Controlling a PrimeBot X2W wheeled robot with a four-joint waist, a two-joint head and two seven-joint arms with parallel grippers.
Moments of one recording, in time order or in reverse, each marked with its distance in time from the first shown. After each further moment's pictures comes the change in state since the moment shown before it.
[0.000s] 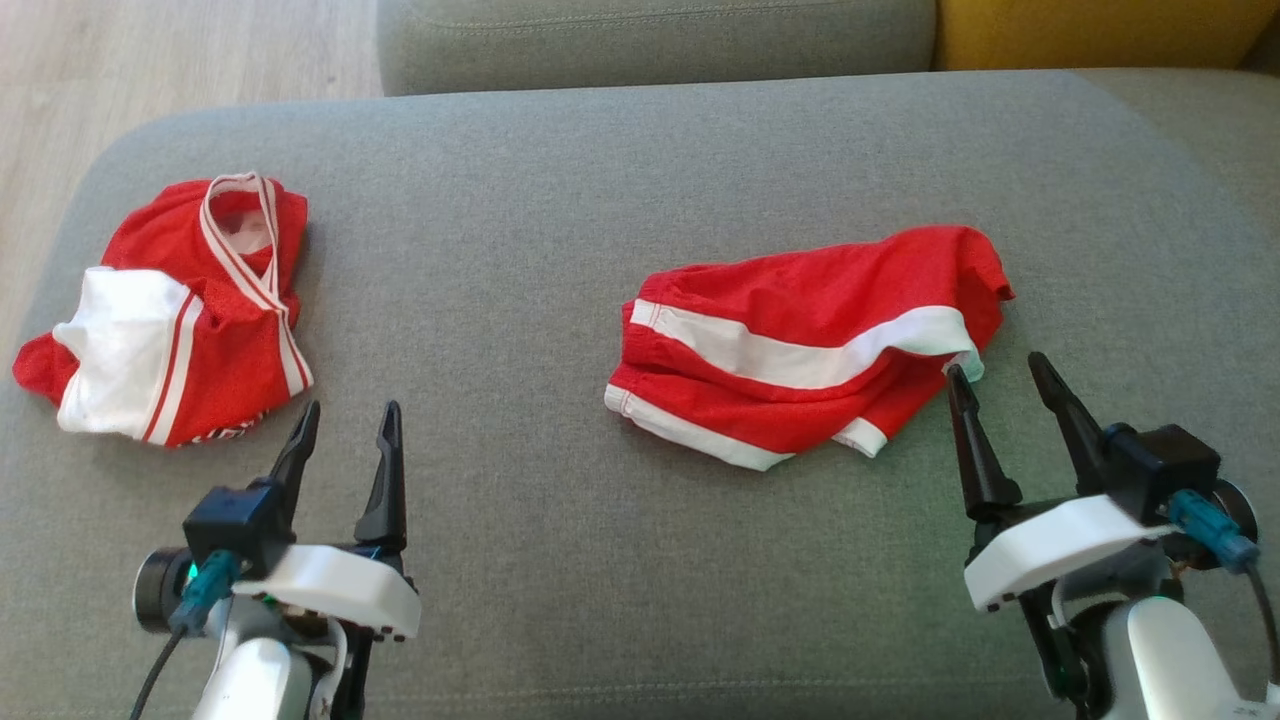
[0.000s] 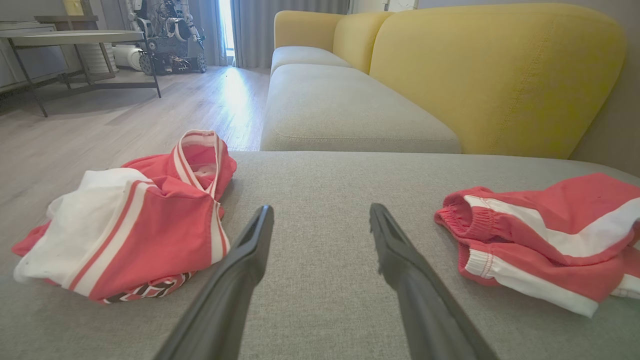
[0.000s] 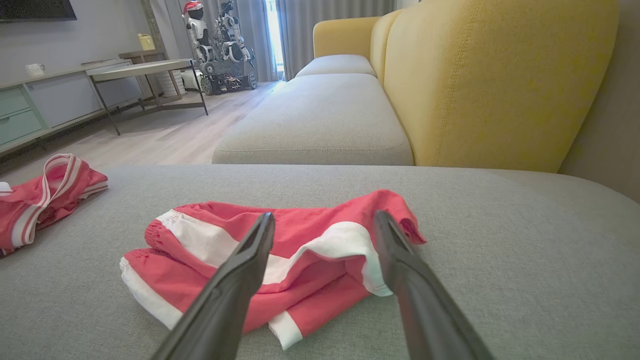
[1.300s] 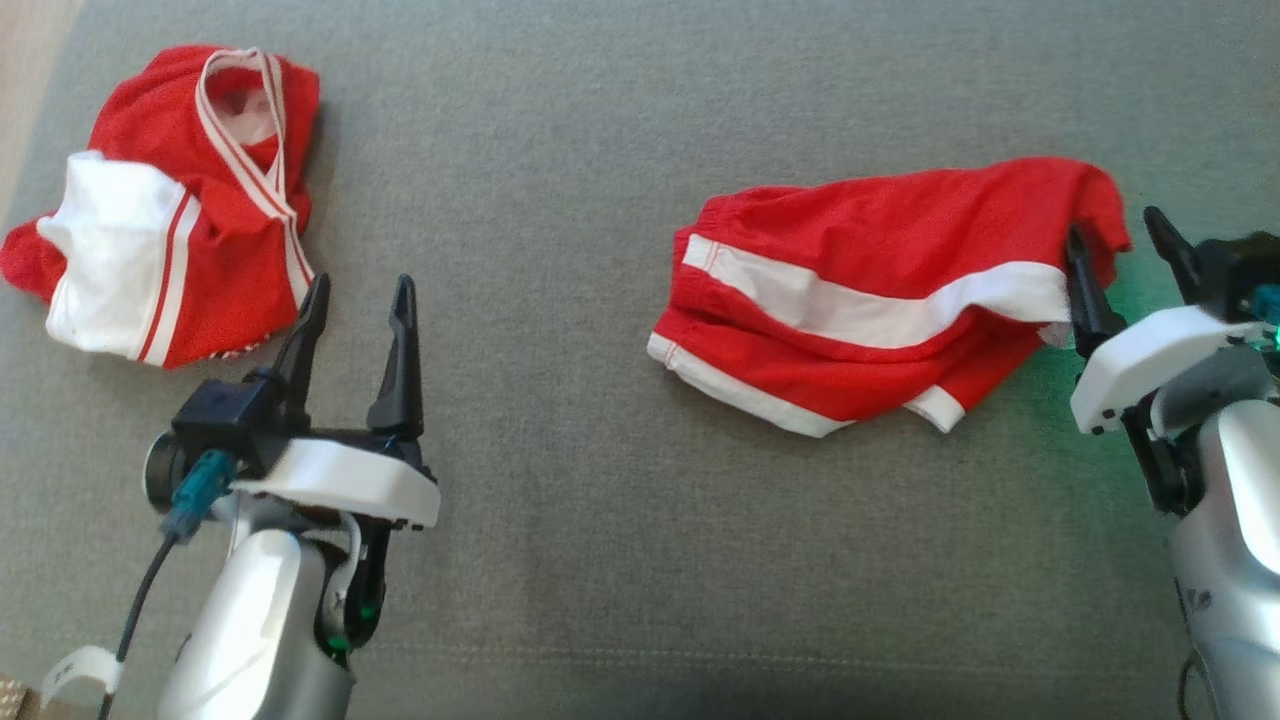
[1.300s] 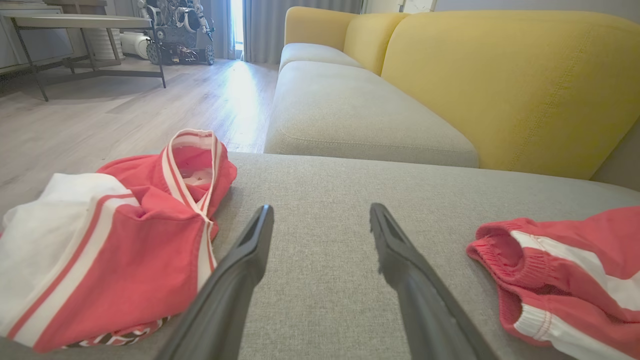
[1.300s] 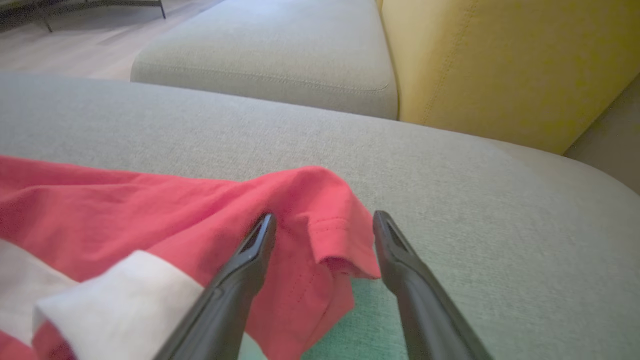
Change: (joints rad) left arm -0.180 -0.033 -0.017 0.017 -0.026 -0.028 -0.029; right arm -0.427 -0.211 0.001 0.486 0.000 0.000 -0.021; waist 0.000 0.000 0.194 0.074
